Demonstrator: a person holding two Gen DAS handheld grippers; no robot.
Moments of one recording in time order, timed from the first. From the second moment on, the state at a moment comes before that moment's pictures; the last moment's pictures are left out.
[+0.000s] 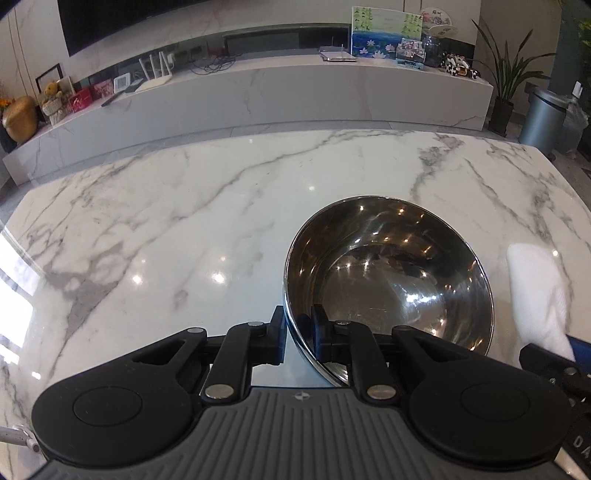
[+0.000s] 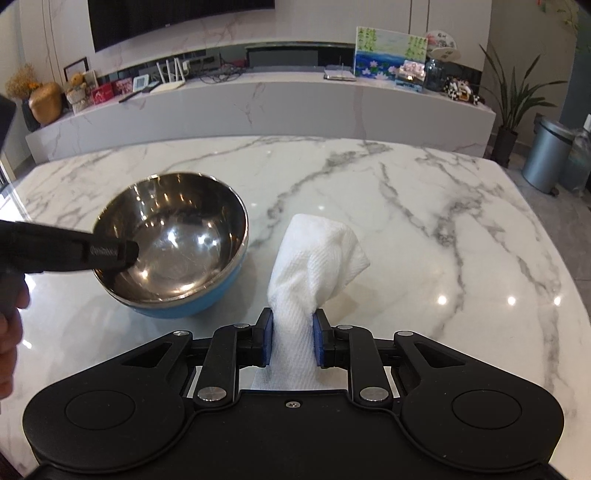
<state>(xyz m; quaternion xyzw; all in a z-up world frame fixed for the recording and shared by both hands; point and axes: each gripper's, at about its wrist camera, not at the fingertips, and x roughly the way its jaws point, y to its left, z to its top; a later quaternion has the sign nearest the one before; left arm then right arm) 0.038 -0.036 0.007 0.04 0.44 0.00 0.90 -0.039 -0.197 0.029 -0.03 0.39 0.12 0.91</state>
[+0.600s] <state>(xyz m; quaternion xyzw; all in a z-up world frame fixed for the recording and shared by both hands) 0.028 -0.051 0.006 0.10 0.41 -0.01 0.91 -0.045 -0.176 0.041 0.00 0.37 0.22 0.90</state>
